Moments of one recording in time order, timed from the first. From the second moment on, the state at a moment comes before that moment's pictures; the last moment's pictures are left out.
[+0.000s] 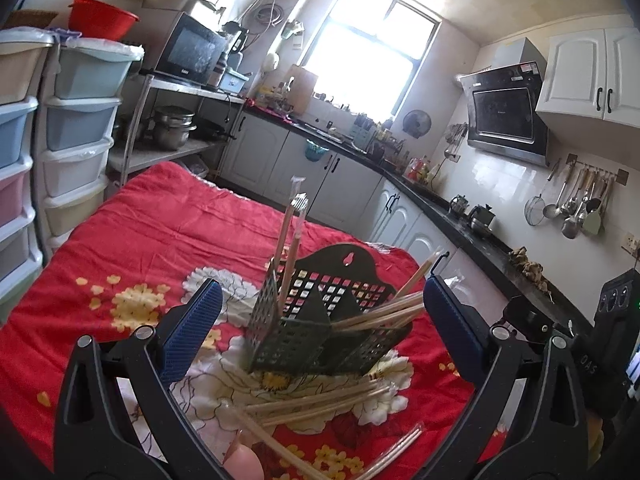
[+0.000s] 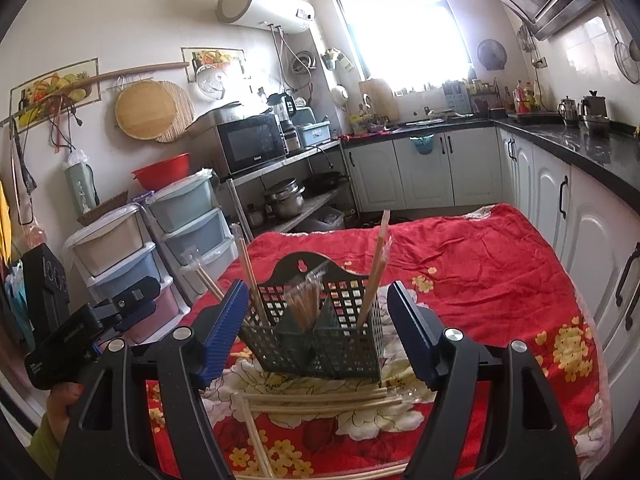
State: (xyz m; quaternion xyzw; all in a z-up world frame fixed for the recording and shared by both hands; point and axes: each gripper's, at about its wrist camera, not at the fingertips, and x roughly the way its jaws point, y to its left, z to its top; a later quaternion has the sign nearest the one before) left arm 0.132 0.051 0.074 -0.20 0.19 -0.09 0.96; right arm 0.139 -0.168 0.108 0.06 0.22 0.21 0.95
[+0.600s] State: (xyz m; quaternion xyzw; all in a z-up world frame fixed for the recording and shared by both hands) left arm 0.131 0.057 0.049 -0.21 0.22 -0.07 0.95; right arm 0.140 -0.169 0.076 0.06 0.27 0.21 0.94
